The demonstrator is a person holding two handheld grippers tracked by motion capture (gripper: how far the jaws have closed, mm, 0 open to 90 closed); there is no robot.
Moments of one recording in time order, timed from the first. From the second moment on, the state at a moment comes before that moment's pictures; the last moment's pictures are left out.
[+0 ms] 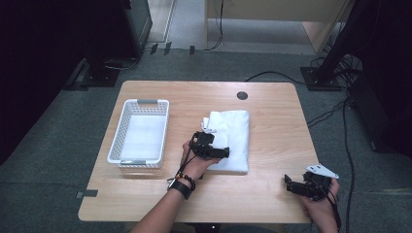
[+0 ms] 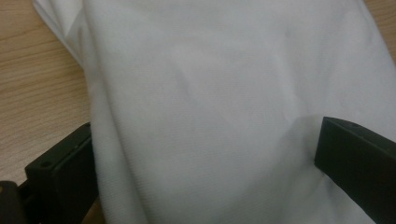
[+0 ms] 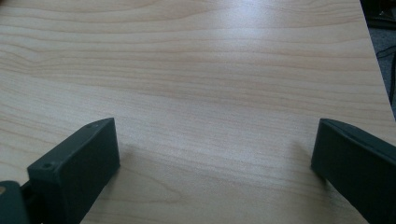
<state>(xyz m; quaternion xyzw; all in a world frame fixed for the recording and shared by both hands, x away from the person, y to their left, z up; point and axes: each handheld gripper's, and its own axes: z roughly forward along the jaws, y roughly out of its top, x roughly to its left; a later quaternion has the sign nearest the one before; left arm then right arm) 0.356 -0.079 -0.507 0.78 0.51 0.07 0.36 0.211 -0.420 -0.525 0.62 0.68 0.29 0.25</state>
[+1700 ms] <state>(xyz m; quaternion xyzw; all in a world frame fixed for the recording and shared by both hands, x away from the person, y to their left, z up) 0.341 -0.078 -0.507 0.79 0.44 0.03 0.42 0.211 -0.419 -0.525 0.63 0.68 0.29 0.25</state>
